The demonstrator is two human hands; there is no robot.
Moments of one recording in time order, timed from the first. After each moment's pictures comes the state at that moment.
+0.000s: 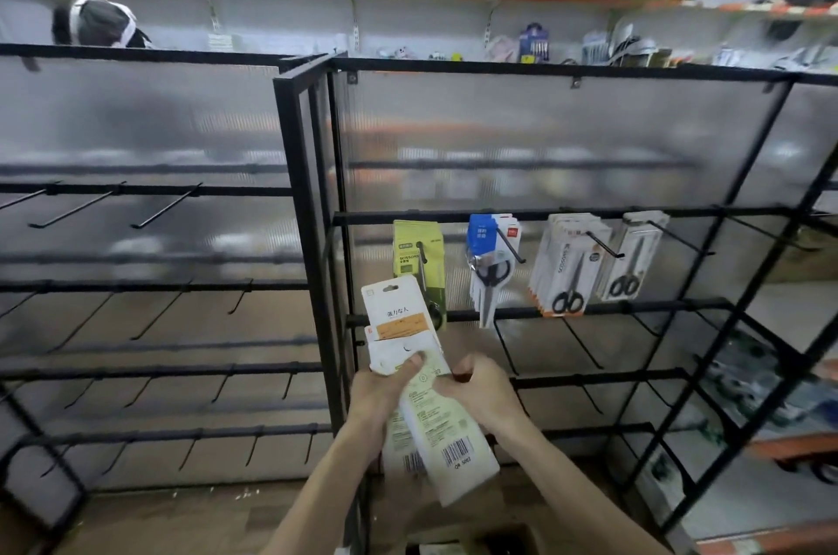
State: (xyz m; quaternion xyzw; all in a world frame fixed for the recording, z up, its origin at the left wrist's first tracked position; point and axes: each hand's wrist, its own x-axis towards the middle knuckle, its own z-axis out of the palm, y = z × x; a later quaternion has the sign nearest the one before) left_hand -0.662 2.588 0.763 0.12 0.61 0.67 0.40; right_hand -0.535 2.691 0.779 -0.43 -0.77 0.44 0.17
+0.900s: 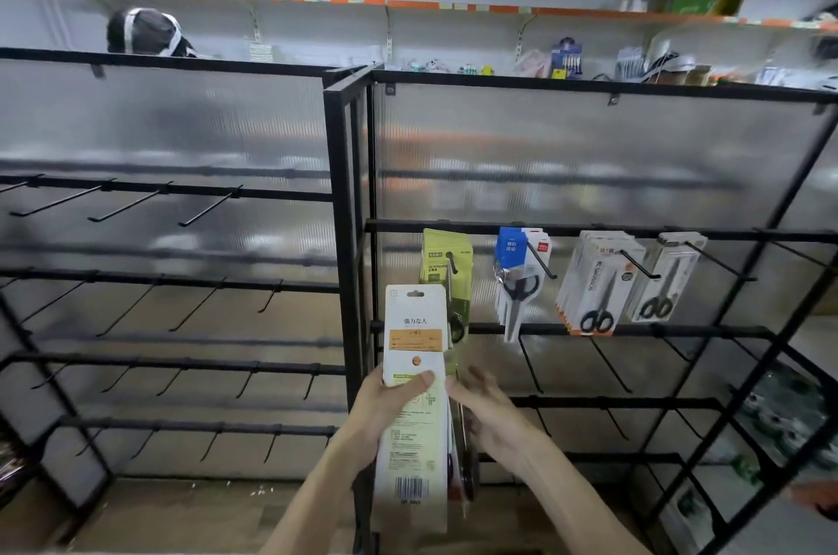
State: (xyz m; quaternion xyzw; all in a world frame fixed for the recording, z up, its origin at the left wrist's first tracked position) left_hand -0.678 2.552 0.779 0.22 0.62 0.64 0.39; right_hand -0.545 2.676 0.769 -0.31 -0.52 0.79 0.13
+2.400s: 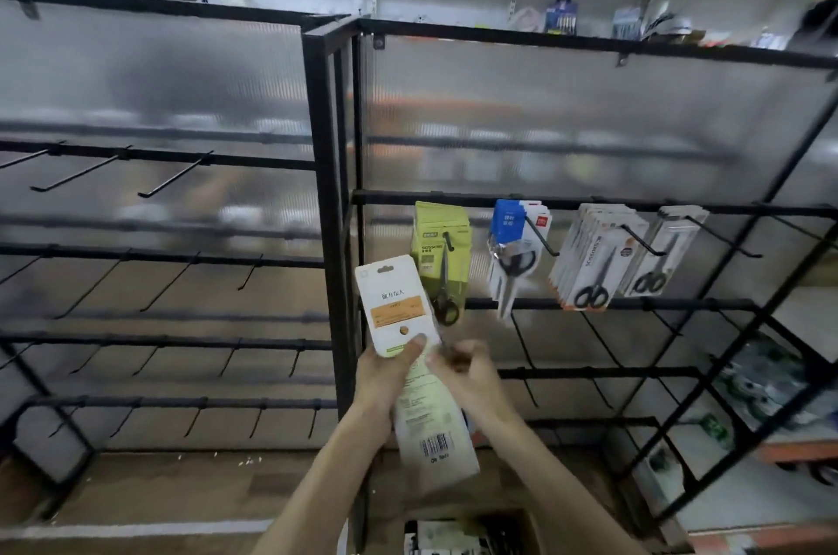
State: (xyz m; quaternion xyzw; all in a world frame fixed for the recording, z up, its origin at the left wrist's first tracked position) left_hand -0.685 2.591 0.763 0.11 0.62 0.68 0.37; right_hand -0.565 2.660 0.787 -0.39 -0.69 0.58 0.20
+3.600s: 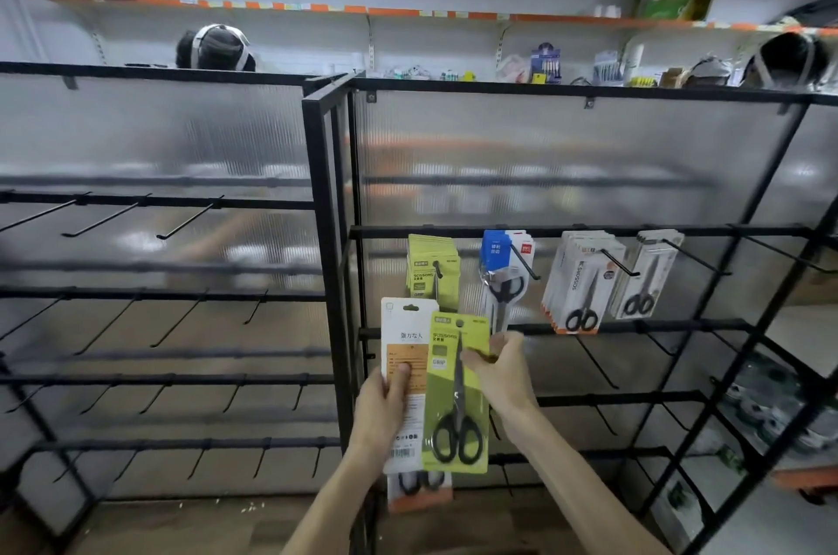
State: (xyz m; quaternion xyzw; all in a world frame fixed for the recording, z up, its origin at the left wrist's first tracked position) left_hand -0.665 2.571 0.771 0.24 0.70 0.62 0.28; right_hand -0.545 2.688 0.814 -0.41 -0.66 0.54 0.33
